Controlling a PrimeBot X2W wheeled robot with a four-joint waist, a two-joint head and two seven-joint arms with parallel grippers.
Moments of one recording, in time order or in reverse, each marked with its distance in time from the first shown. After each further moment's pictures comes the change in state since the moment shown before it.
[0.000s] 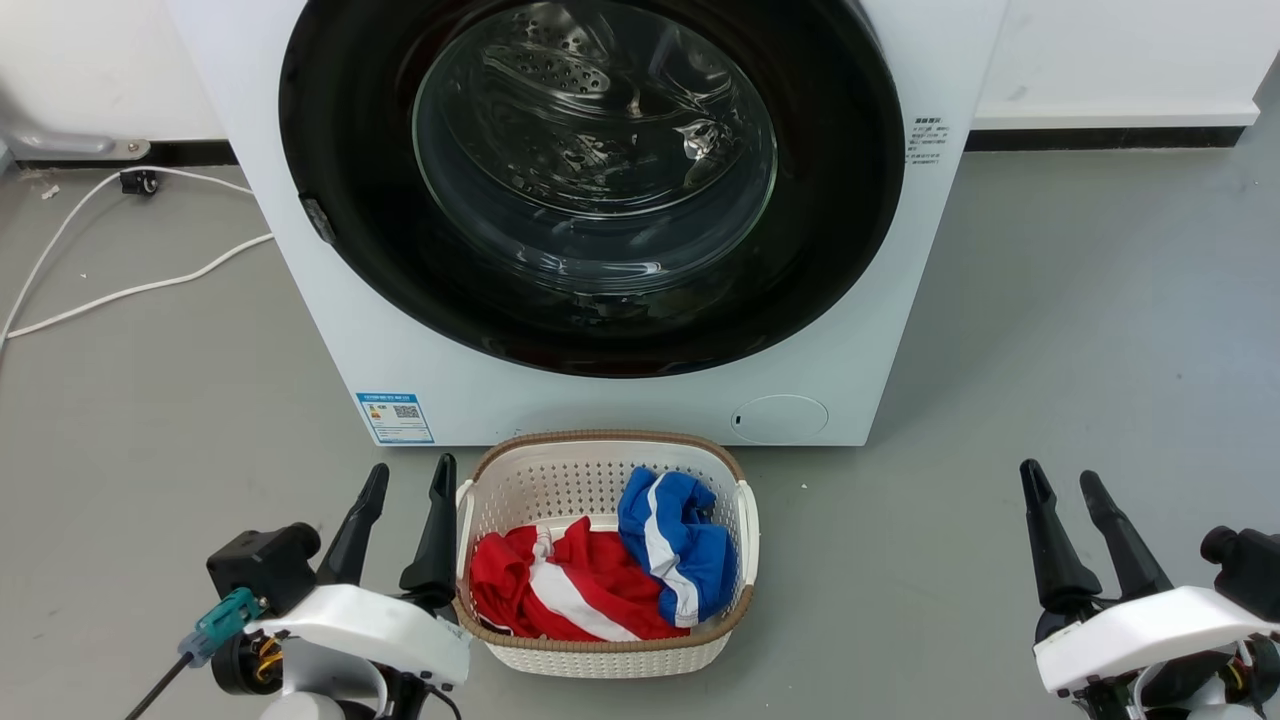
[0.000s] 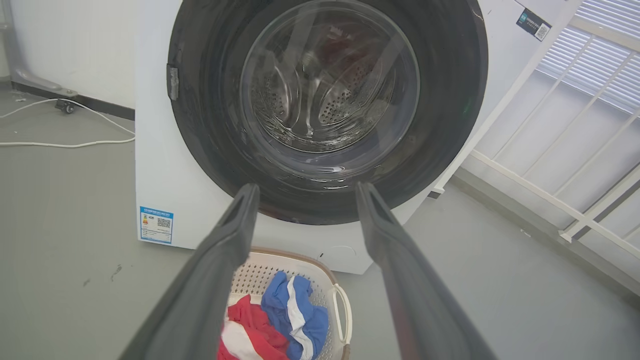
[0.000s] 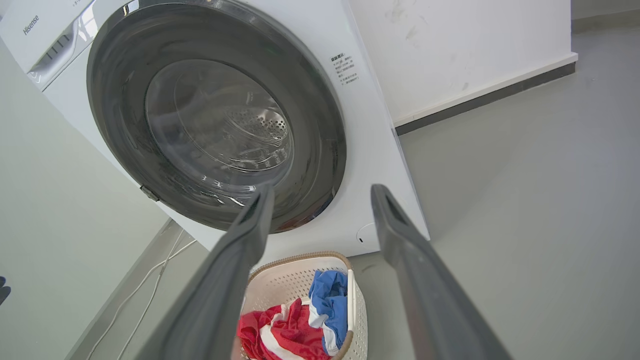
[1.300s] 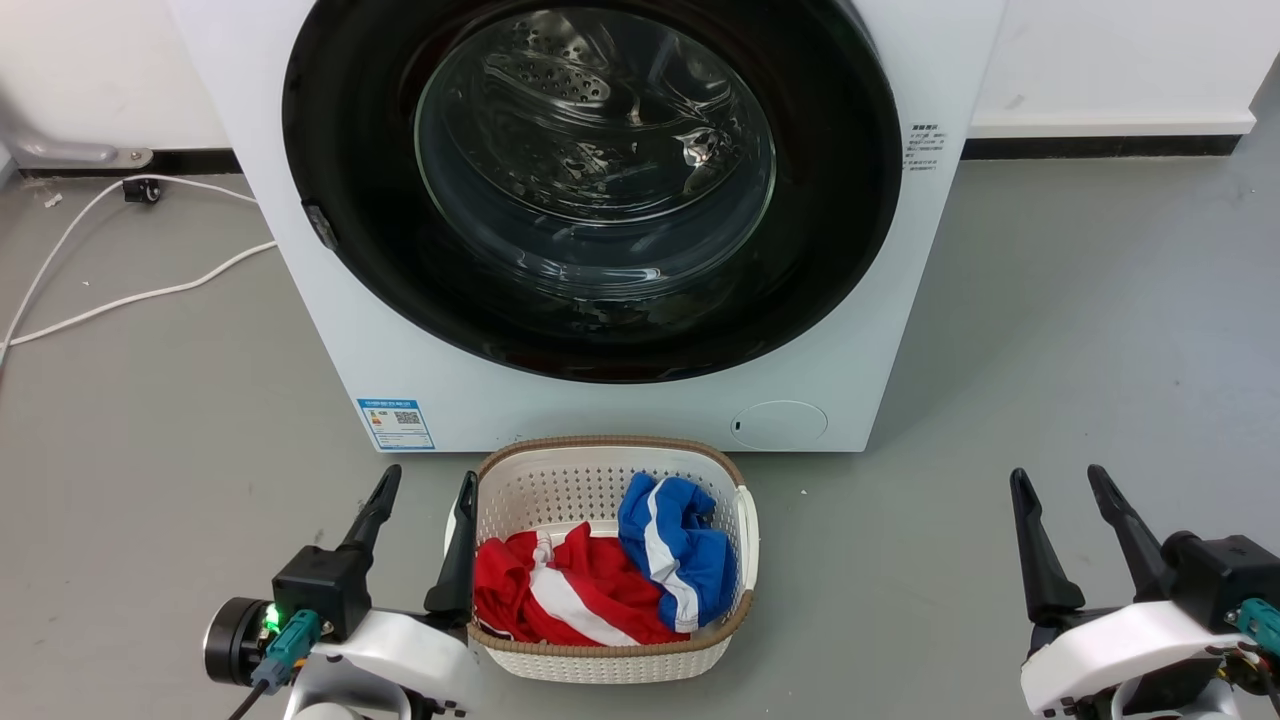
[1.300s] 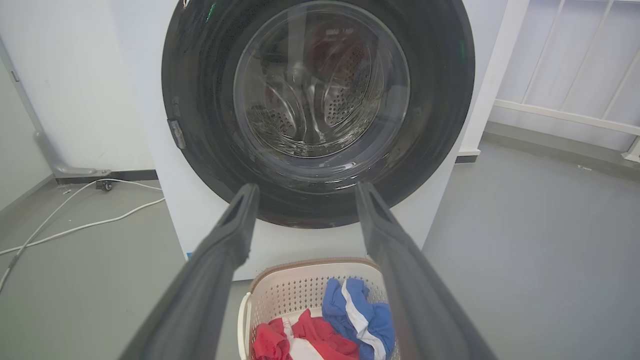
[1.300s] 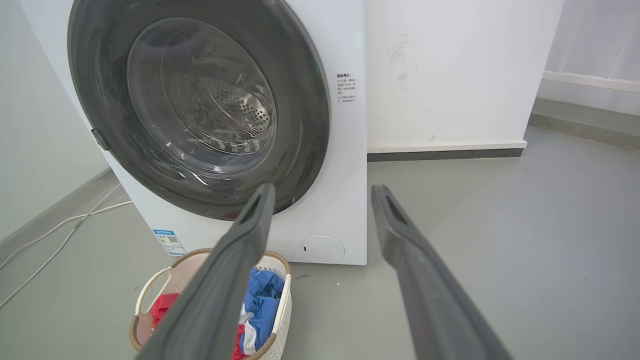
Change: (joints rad) left arm 0.006 0.025 -0.046 0.030 0.292 0.026 -0.090; right arm 0.028 0.015 -0.008 -0.053 -0.361 0.000 -0.035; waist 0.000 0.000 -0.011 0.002
